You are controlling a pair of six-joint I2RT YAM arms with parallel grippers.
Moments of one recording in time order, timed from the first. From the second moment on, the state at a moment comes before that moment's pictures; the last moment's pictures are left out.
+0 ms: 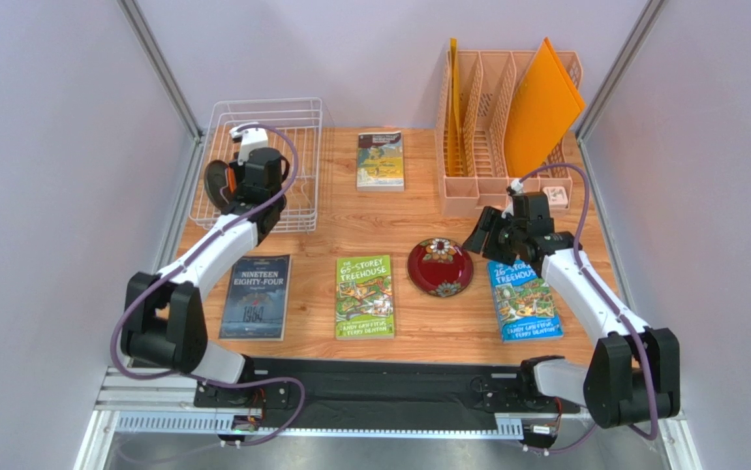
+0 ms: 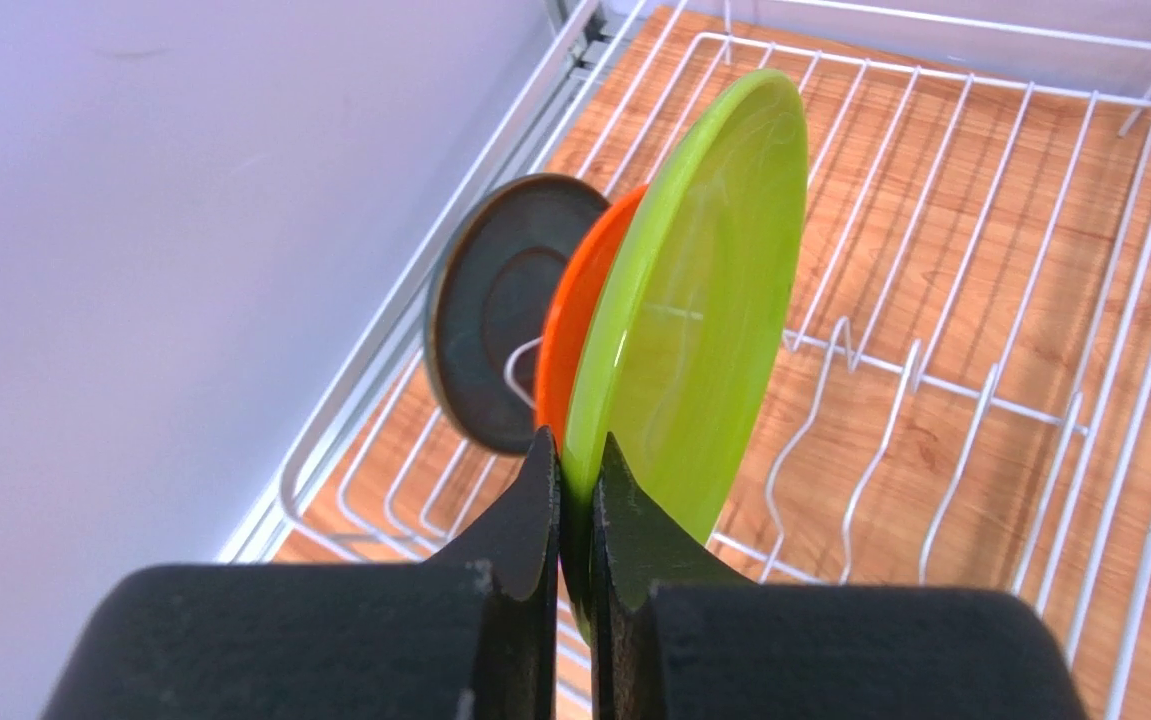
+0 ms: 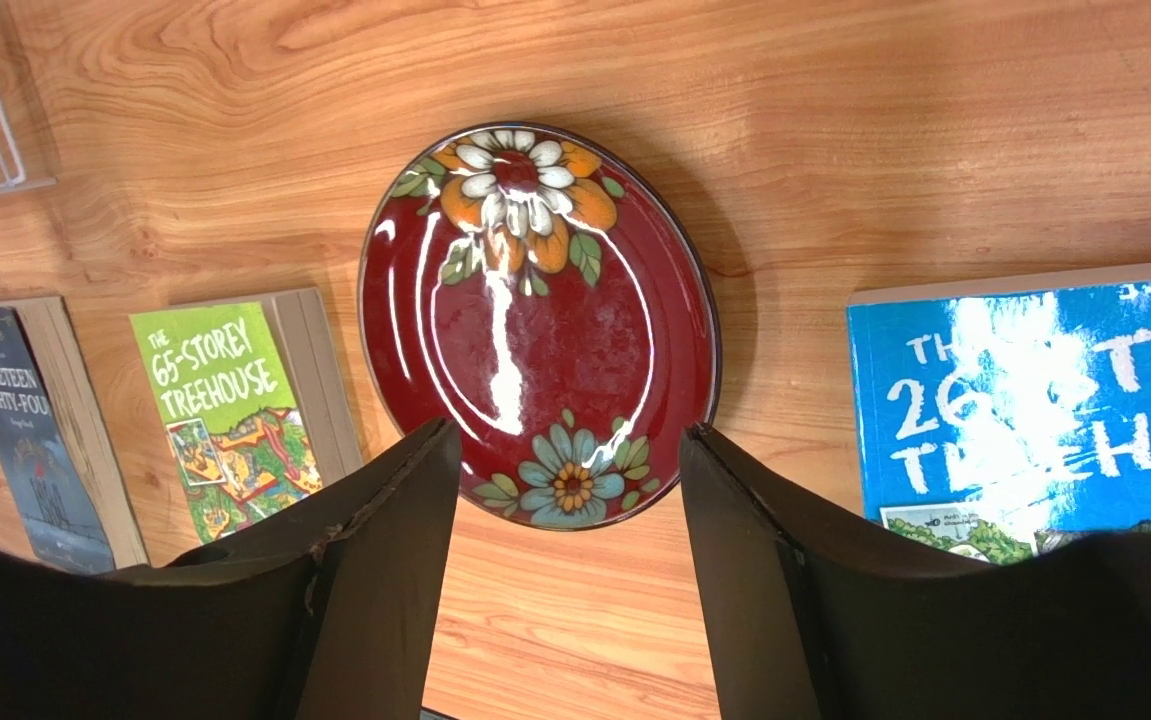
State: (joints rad) left arm -0.27 1.49 1.03 0.11 -0.83 -0.04; right arm 0.16 1.23 0.82 -0.45 -0.23 0.50
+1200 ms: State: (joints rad) left arm -0.27 1.08 0.73 0.03 0.25 -0.69; right arm 0.43 1.24 0.82 -0.16 -0.41 0.59
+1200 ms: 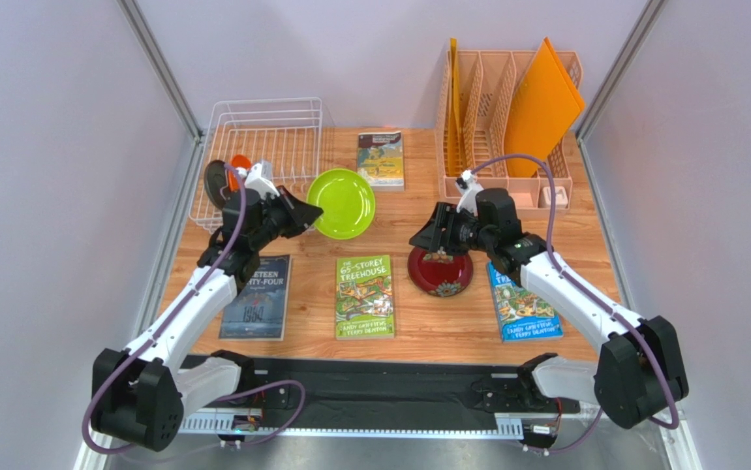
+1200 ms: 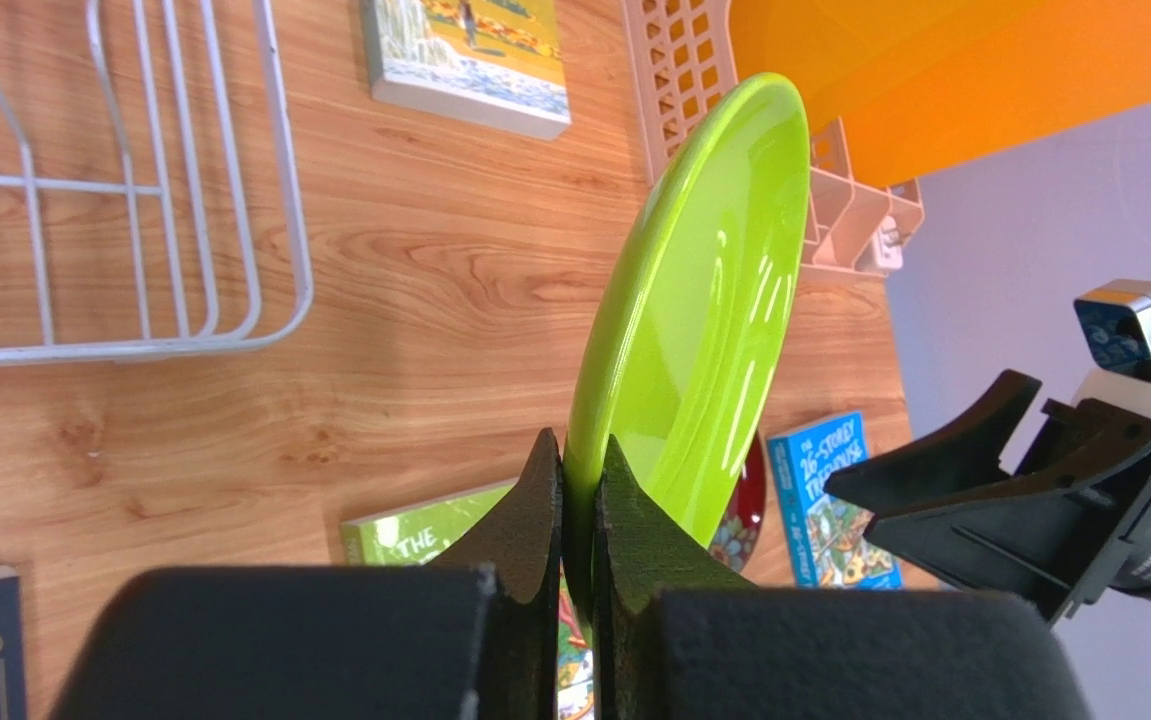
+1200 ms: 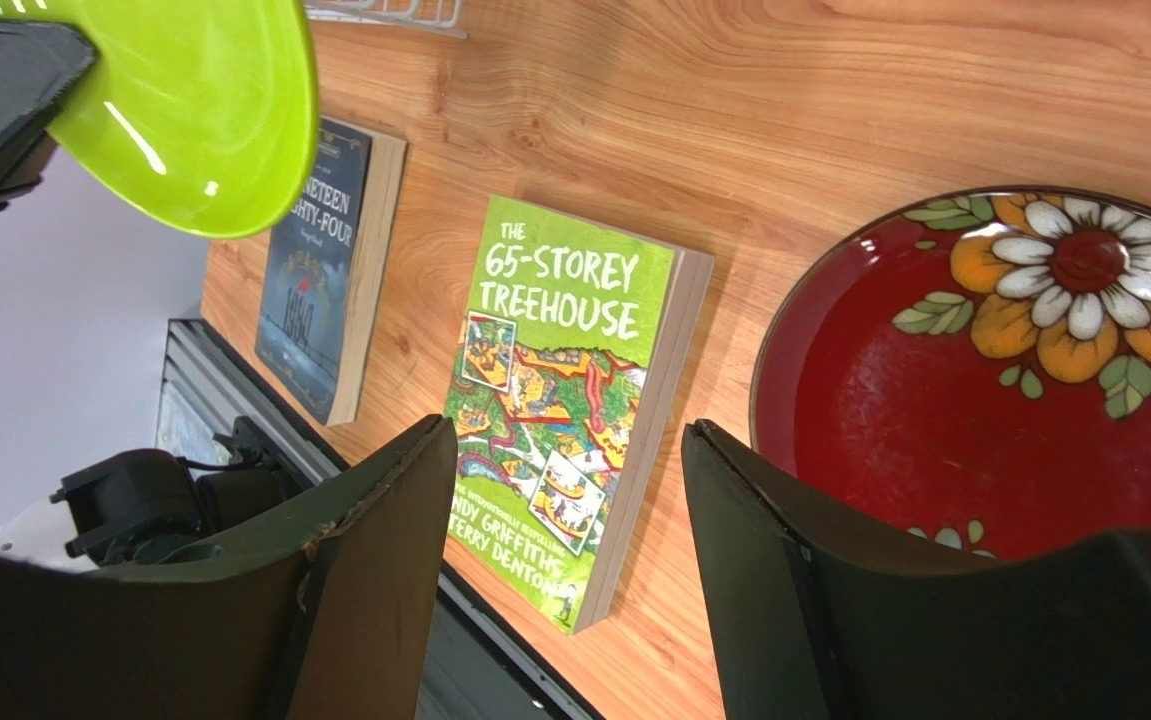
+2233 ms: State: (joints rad) left arm -0.44 1.17 0.64 0.15 0.23 -0.78; right arm 0.48 1.50 0.91 0.15 -0.57 0.67
